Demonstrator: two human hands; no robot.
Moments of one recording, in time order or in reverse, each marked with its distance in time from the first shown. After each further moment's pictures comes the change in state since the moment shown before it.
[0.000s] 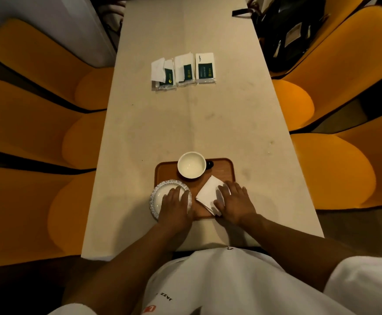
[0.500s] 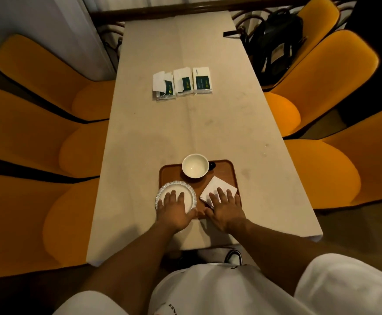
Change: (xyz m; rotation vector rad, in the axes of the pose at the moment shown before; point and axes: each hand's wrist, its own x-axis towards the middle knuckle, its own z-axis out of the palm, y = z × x) left_hand -0.015 -0.027 -0.012 0.007 -0.091 -0.051; right_hand -0.027 -0.055 0.018 -0.028 -0.079 0.053
